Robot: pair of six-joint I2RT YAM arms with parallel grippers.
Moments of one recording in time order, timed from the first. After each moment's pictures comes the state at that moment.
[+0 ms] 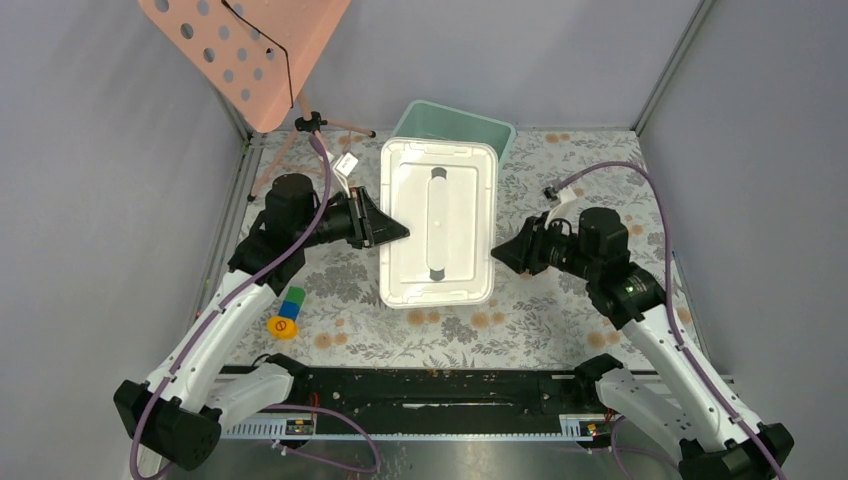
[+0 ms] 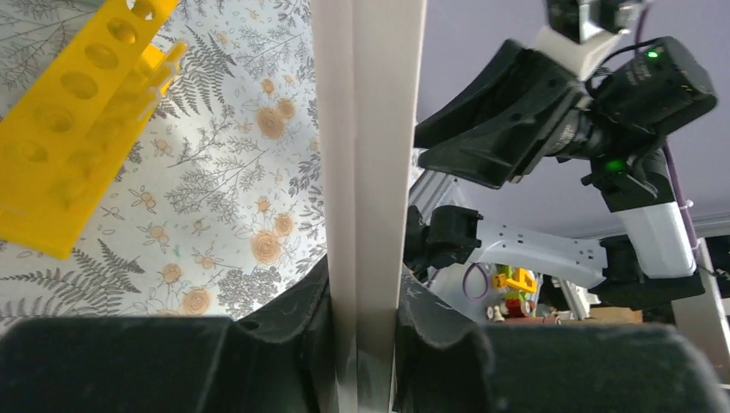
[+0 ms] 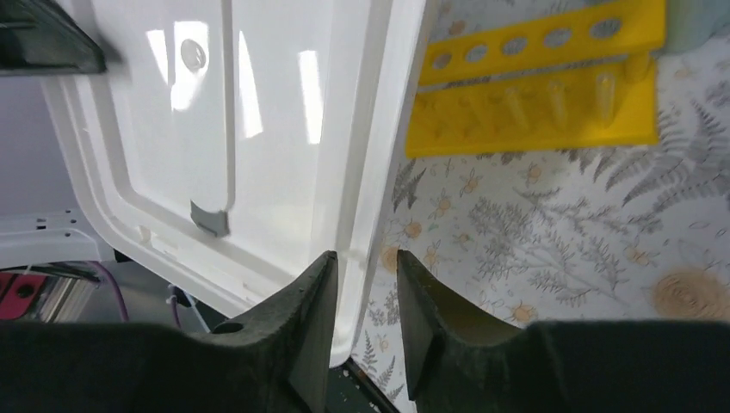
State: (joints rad) left arm -0.42 1.01 1.02 -0.32 0.68 -0.65; right arm 0.42 0.81 0.78 -0.36 -0.47 0.43
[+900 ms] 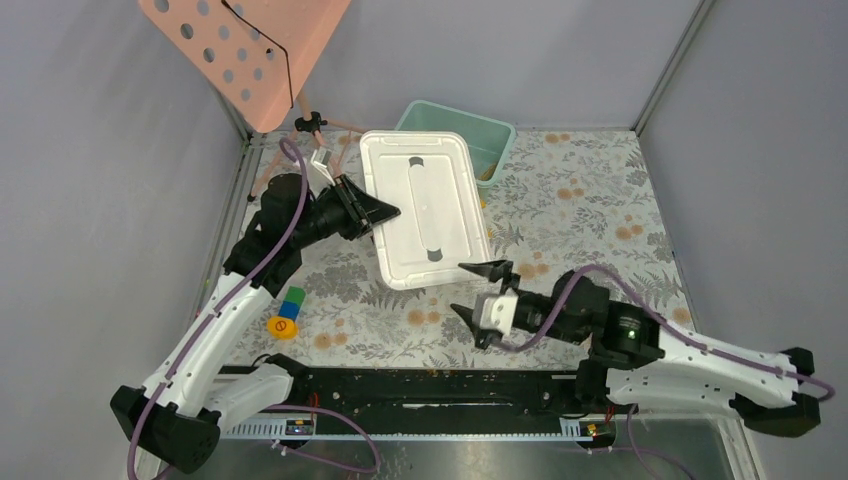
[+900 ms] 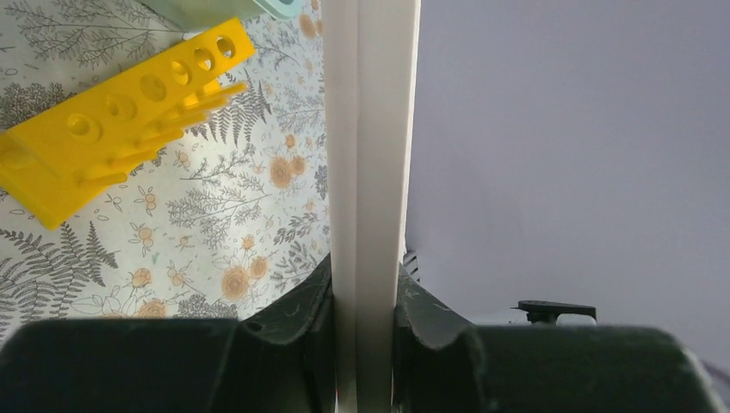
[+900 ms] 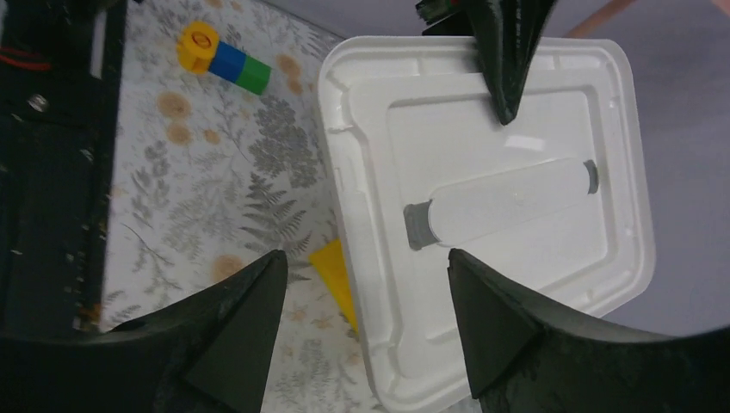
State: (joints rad) left arm -0.42 0.99 1.04 -0.34 0.42 -0.97; right arm 1.21 0.73 0.86 -0.29 -0.01 -0.56
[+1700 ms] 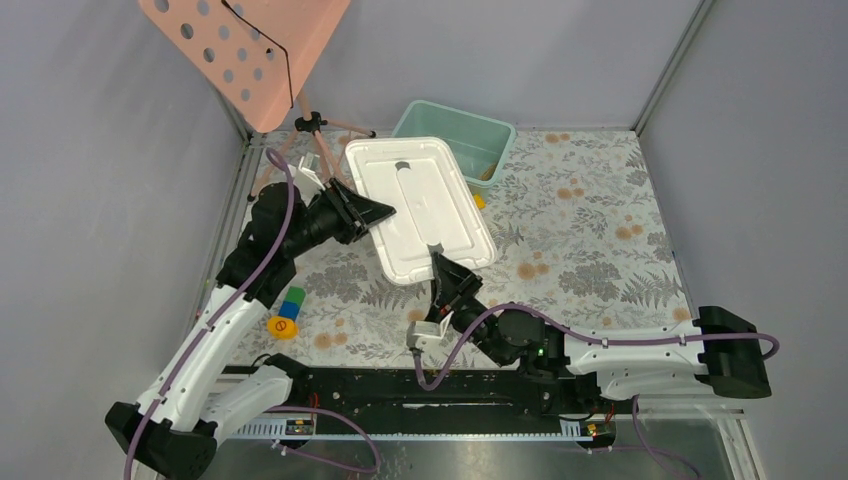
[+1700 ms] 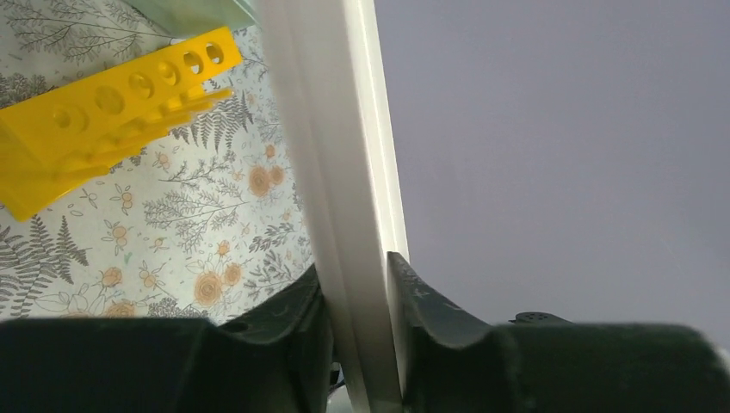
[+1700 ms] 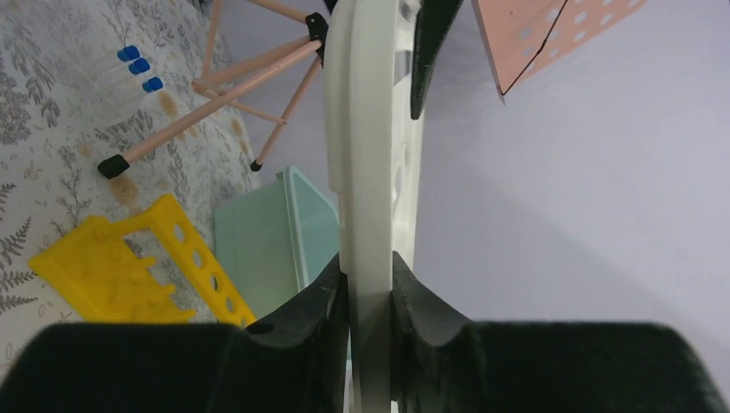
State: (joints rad) left arm -0.42 0.92 1.00 -0.32 0.37 -1.09; right arm 1.43 1.10 0.56 0.67 0.59 -1.34
